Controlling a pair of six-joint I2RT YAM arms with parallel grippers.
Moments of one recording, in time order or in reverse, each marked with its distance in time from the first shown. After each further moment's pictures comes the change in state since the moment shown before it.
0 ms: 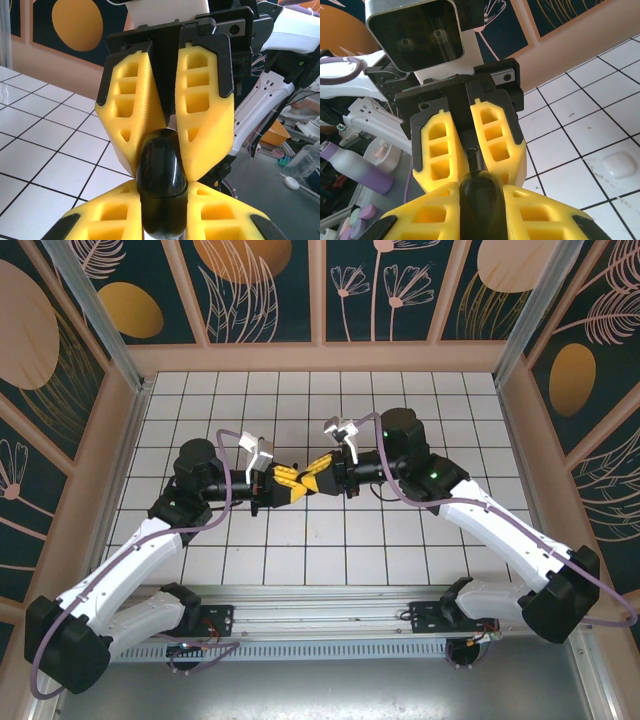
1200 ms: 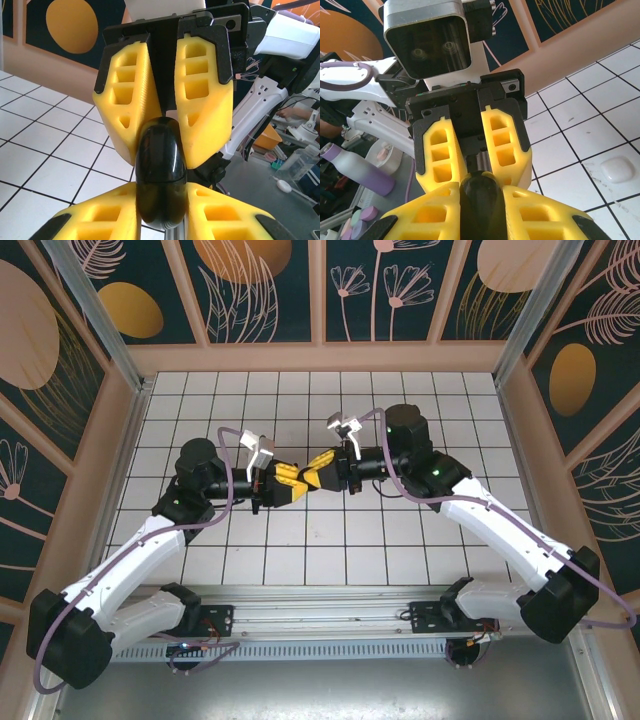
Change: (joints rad) left arm 0.002 0.033 -0.014 0.089 0.031 -0.059; right arm -0.022 0.007 0.013 0.007 -0.038 0.001
